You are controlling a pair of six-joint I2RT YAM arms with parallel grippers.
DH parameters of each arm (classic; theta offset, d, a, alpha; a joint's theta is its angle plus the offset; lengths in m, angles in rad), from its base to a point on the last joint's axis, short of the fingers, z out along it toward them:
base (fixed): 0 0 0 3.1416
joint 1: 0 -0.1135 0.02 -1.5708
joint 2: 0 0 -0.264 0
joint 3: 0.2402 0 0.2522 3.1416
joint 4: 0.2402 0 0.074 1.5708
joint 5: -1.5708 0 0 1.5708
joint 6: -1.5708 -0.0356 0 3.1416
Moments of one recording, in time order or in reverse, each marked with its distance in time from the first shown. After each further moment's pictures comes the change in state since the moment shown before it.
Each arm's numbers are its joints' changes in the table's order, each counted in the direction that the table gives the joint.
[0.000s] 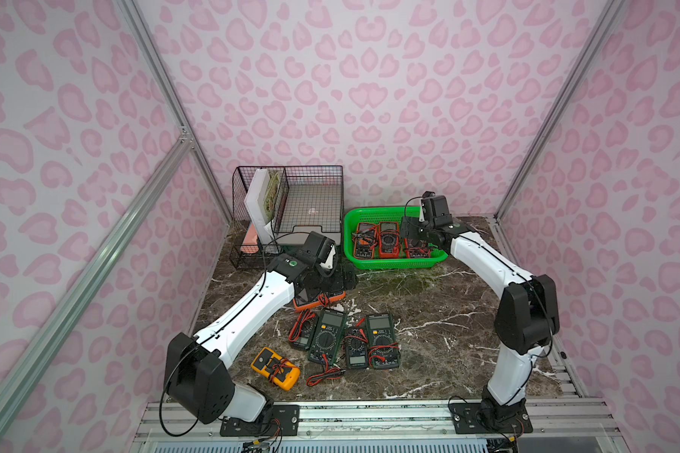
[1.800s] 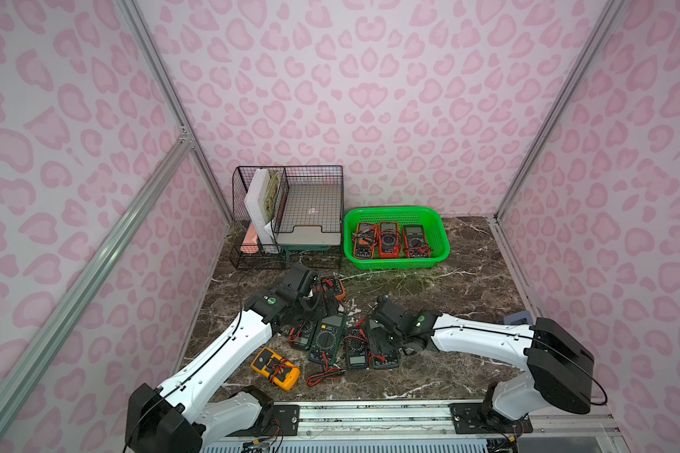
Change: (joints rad) left arm 0.019 0.297 -0.314 -0.001 0.108 0.157; right arm -0.655 0.300 -0.673 0.077 -0.024 -0.329
